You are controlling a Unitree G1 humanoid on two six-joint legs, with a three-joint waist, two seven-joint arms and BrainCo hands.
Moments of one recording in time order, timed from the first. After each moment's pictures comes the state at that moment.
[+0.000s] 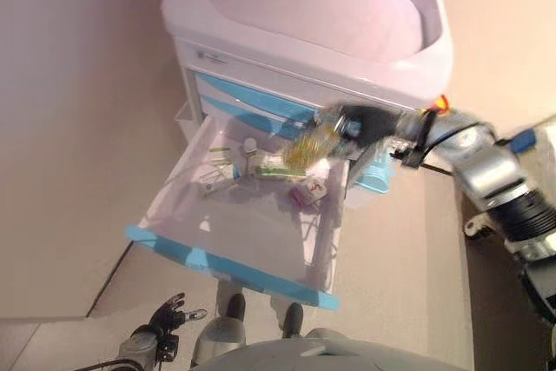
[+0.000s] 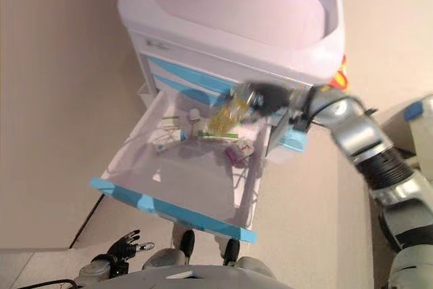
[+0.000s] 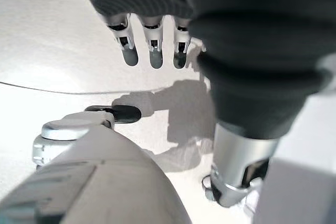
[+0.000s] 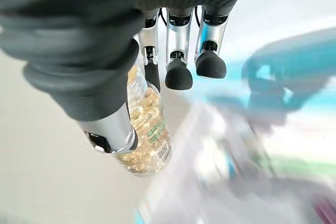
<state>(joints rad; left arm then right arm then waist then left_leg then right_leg) 0.06 0.34 -0.10 1.11 -0.20 -0.13 -0.15 -0.76 -0.89 0.35 0.12 0.41 -0.07 0.59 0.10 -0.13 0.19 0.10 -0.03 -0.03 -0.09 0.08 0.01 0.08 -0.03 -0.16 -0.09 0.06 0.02</state>
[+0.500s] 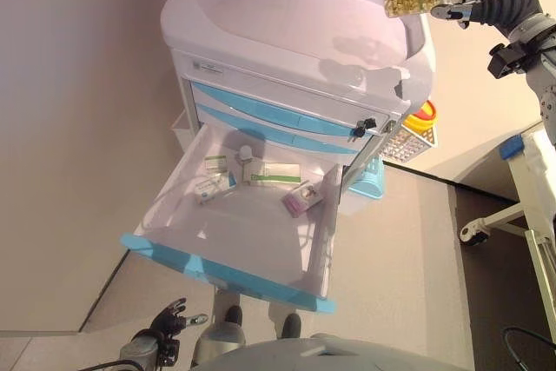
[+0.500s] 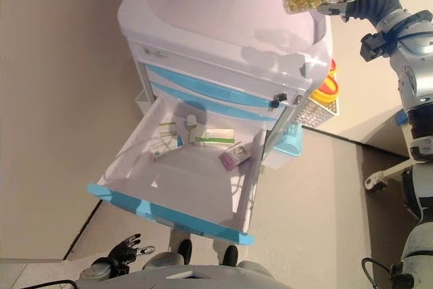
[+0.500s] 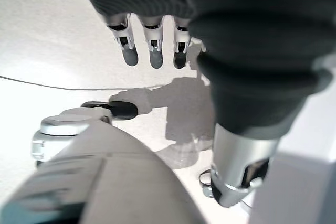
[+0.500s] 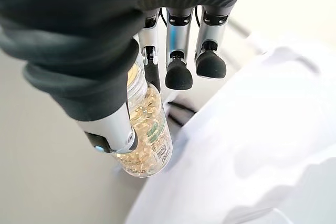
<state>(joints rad) 0.08 0.34 -0.11 1.16 -0.20 -0.13 -0.16 -1.08 -1.01 0.38 0.64 0.51 0.02 0.32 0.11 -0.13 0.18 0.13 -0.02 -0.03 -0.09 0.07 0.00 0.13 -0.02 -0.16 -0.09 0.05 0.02</state>
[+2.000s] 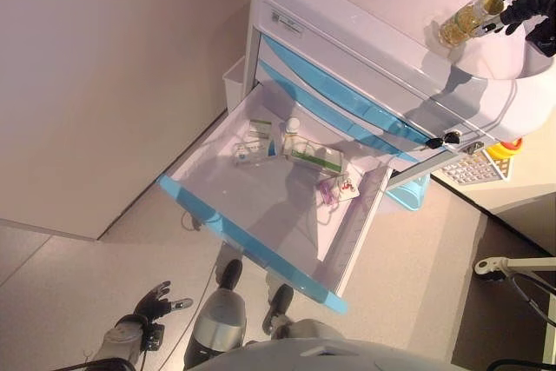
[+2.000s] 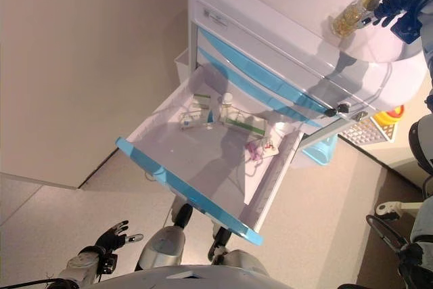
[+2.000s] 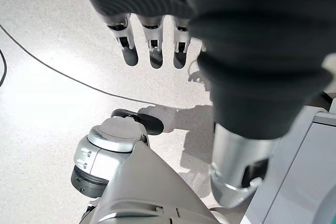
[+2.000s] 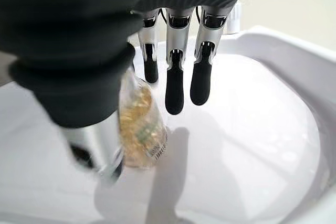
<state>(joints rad) 0.04 0.44 -0.16 1.07 -0.28 -0.13 -0.13 -1.52 -1.01 0.83 1.11 0.07 0.14 0.42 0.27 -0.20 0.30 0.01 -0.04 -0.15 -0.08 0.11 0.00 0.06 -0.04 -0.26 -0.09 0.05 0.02</state>
